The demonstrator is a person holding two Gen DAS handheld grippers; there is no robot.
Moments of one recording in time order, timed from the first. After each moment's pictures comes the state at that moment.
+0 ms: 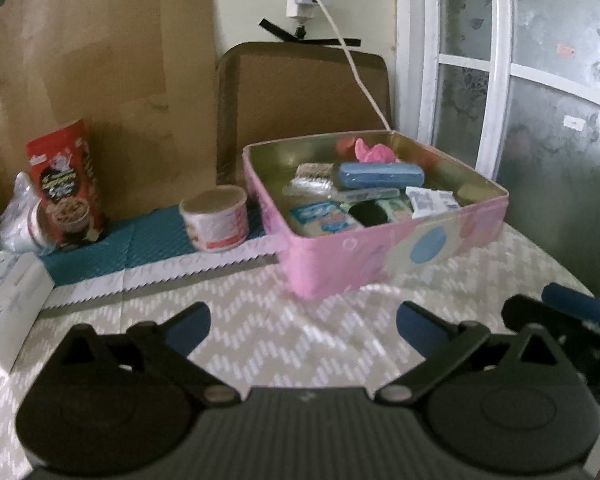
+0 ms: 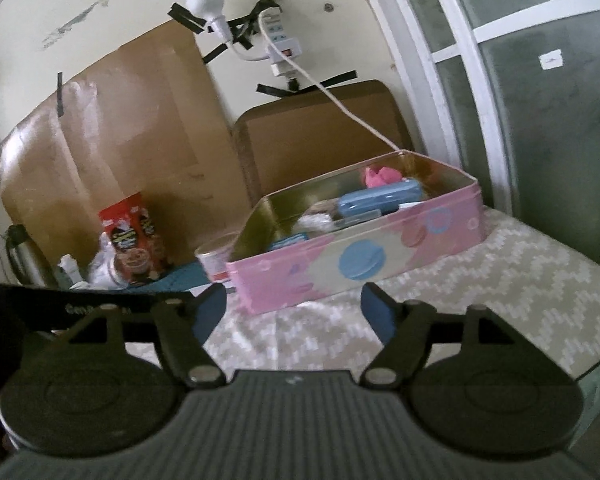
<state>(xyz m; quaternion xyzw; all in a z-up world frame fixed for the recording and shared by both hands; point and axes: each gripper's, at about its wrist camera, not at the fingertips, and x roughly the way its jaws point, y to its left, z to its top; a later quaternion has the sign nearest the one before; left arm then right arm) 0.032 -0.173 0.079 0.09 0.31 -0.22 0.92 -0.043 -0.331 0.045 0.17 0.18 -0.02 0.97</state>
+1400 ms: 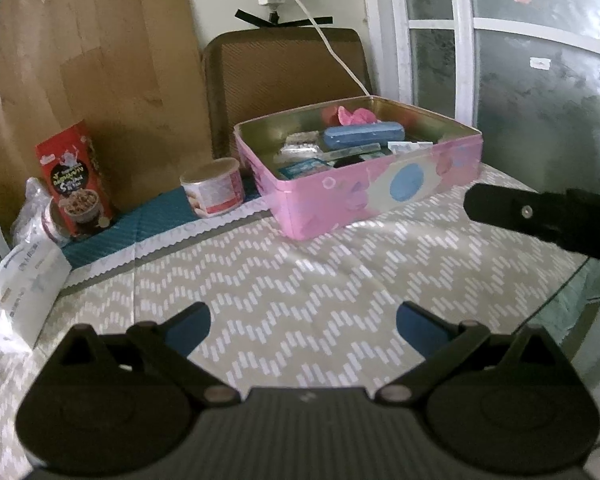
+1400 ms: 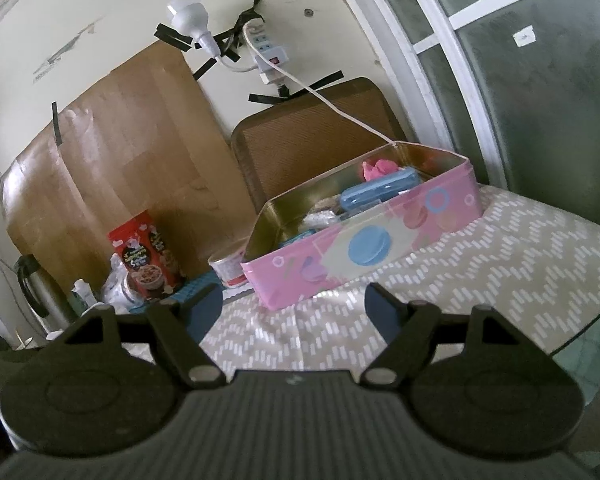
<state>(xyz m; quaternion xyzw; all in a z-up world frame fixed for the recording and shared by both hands) -0.023 -0.168 0.064 0.15 0.31 -0.22 0.91 -0.062 -0.320 0.043 0.23 0.16 -0.04 0.96</state>
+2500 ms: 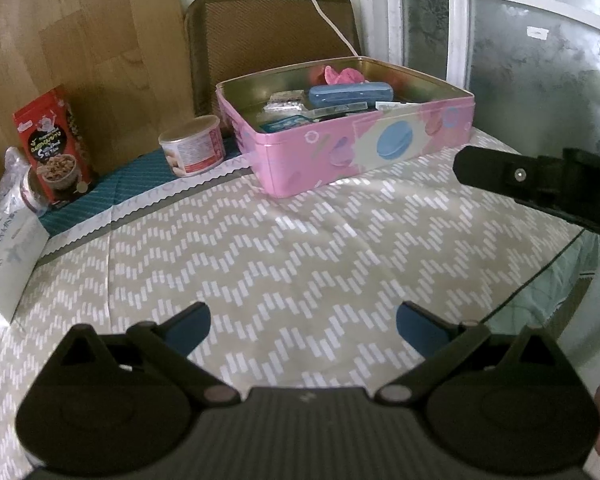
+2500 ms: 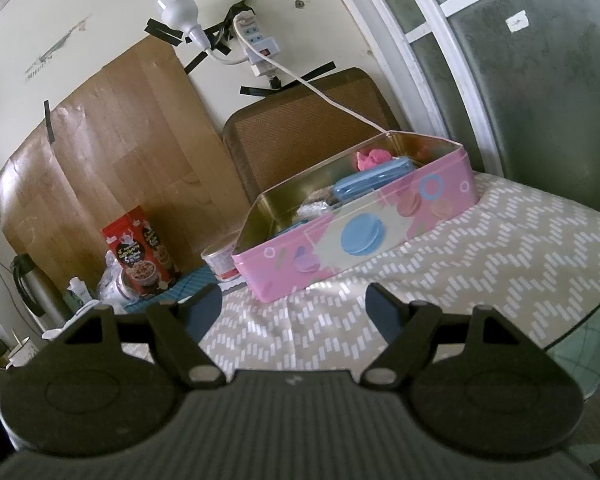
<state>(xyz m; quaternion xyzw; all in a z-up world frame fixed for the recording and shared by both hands) -0.019 -0.173 0.047 0.16 0.37 -0.23 0.89 -0.061 -0.320 0.035 0.23 0.17 -0.04 0.96</state>
